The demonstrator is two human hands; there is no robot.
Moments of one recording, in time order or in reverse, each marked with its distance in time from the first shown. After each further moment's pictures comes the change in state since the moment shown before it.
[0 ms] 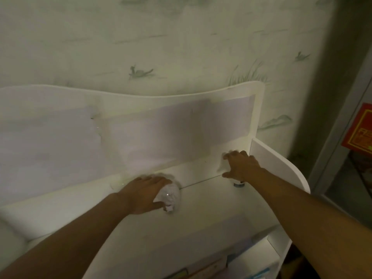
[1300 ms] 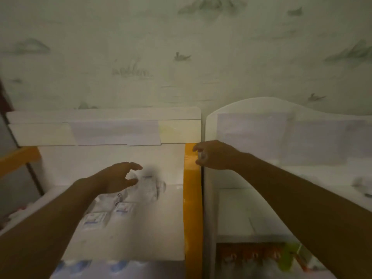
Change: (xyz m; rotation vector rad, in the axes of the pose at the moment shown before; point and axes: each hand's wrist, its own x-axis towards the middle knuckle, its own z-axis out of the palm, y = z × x) left_hand -0.589 -0.297 -0.008 -0.315 0.166 -0.598; right_hand -0.253 -0.599 -0.122 0.167 0.127 -0.677
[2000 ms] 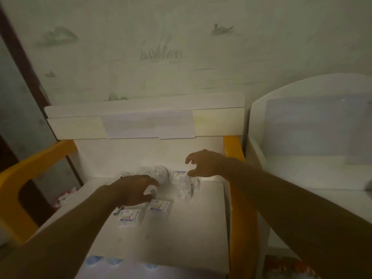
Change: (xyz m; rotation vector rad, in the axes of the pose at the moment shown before) left_hand 0.008 -0.074 0.030 0.248 -0.195 -0.010; right_hand 0.115 -0.080 0.091 0.070 -0.228 -0.128
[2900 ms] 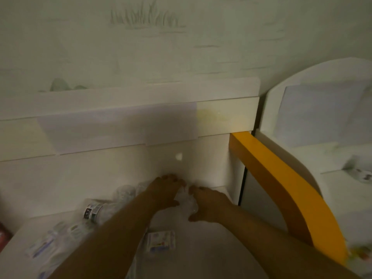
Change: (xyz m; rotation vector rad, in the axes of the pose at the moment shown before) left_hand 0.201 -0.023 0.078 0.085 0.069 0.408; right_hand 0.078 0.009 0.133 0.088 -0.028 0.423
